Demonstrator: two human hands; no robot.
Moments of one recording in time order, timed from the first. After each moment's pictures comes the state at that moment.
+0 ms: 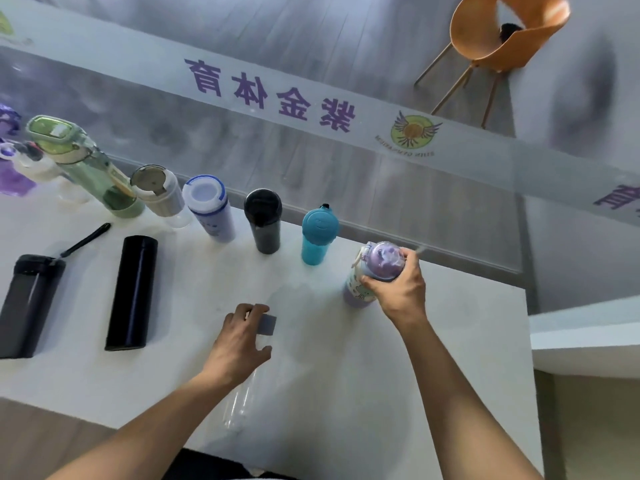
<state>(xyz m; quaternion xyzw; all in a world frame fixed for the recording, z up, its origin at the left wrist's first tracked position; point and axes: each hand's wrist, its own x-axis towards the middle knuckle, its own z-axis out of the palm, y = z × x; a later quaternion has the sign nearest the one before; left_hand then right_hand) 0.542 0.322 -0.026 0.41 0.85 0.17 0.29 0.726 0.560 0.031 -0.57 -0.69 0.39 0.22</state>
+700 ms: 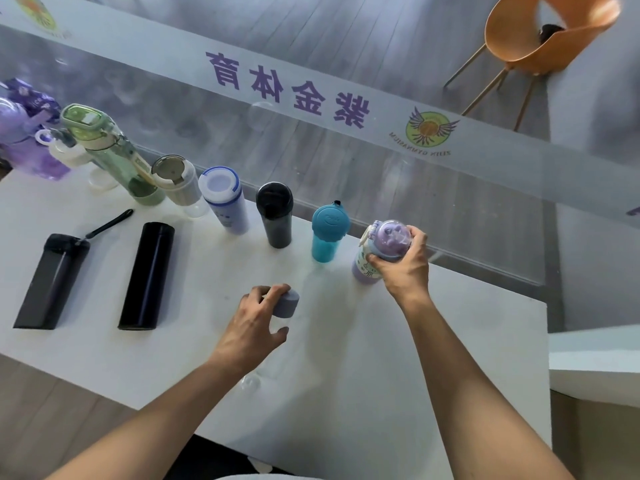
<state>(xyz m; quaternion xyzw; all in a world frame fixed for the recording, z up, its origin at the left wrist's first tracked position) 0.561 0.340 0.011 0.43 0.84 0.24 0.22 0.706 0.594 0.024 -0.53 -0.68 0.44 0.24</state>
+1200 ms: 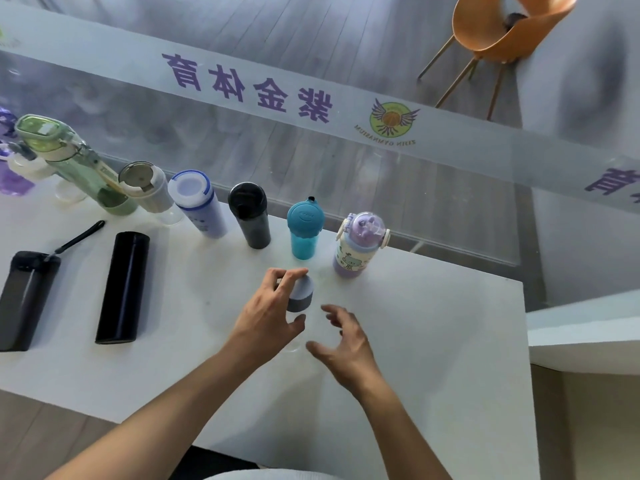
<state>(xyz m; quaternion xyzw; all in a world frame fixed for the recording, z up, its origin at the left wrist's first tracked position) 0.592 0.384 0.039 0.50 0.79 0.27 0.20 0.756 0.460 -0.008 -0.48 -0.70 0.52 0.02</state>
